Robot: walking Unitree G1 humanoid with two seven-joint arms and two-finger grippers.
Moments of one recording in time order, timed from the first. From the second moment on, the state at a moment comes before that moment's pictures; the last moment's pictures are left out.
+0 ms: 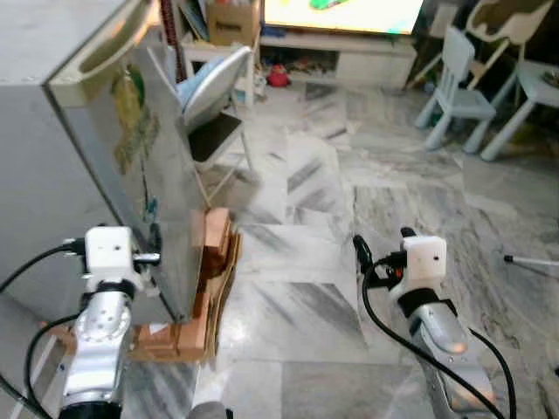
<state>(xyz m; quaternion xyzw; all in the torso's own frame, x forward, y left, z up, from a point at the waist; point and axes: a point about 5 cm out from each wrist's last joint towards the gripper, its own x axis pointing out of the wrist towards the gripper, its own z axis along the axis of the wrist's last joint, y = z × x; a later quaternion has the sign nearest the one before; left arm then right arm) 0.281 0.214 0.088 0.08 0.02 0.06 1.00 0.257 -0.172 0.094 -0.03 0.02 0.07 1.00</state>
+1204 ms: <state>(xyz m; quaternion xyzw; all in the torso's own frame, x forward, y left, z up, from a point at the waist) 0.334 0.228 0.081 0.12 0.06 0.12 0.98 0.243 -0.182 0.086 -0.04 0.05 0.07 1.00</state>
